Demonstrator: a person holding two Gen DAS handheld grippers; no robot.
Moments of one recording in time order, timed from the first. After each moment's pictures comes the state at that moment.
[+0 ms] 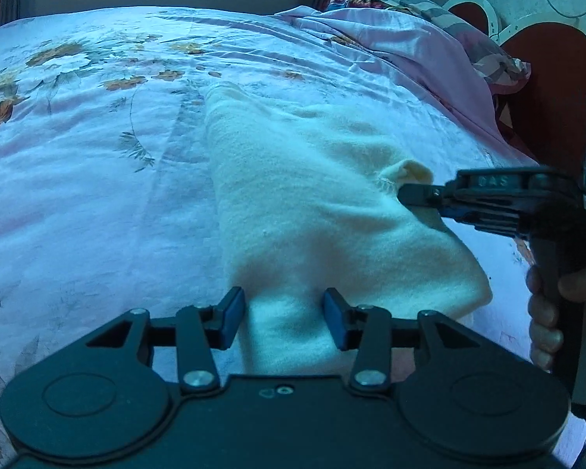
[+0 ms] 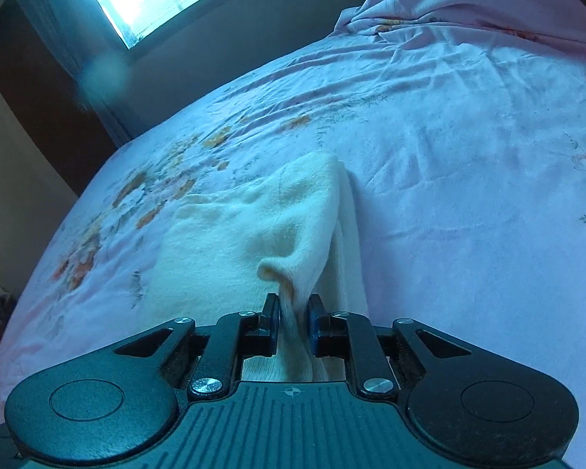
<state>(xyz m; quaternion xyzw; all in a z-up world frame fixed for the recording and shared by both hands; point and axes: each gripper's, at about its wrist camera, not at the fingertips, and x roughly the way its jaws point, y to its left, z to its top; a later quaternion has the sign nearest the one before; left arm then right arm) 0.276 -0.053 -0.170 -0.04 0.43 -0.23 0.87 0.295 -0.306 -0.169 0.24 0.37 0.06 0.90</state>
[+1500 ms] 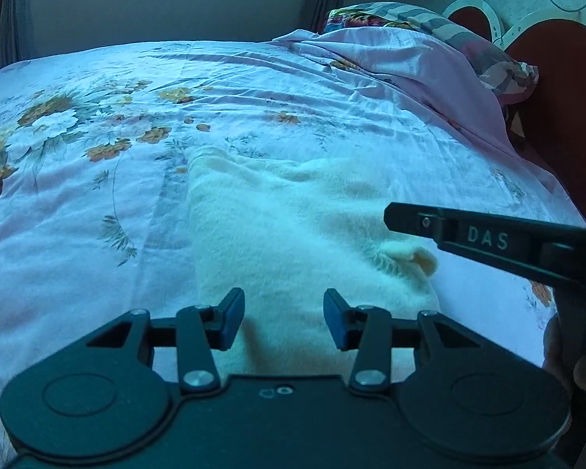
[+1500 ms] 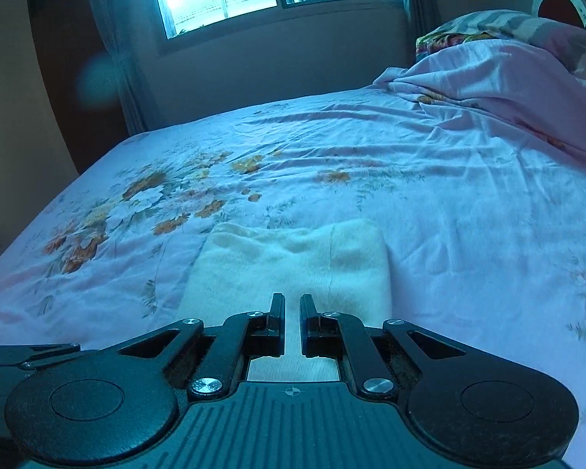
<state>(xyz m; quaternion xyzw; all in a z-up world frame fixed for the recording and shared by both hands) 0.319 -0.097 -0.142 0.00 0.40 -0.21 0.89 0.316 -0.252 -0.124 0.11 0.32 0.05 0.94</state>
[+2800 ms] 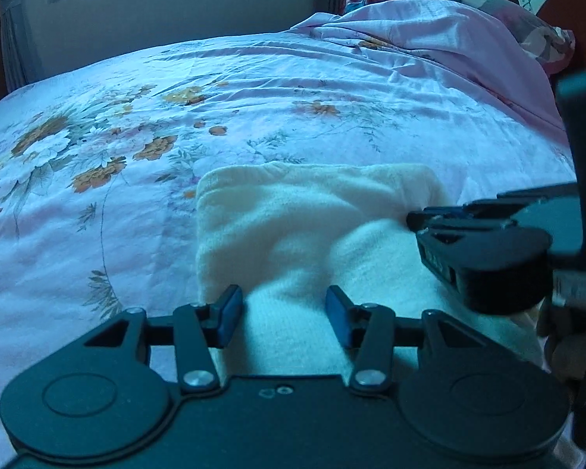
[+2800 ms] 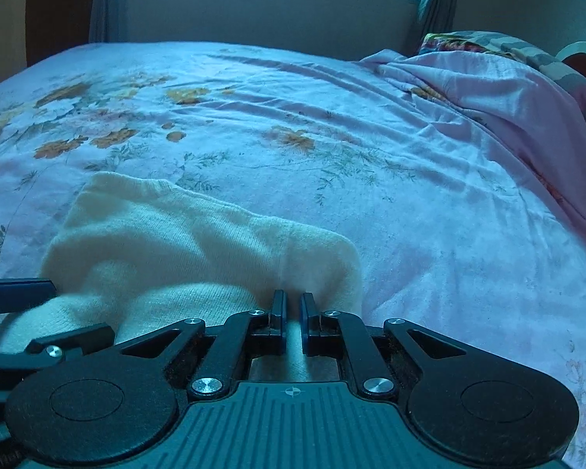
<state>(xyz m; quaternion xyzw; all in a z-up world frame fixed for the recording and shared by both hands) 0.383 -0.124 -0.179 0.08 0.39 -0.17 0.90 0.423 -0.247 -0.195 -0.07 0.38 -0.02 0.92</state>
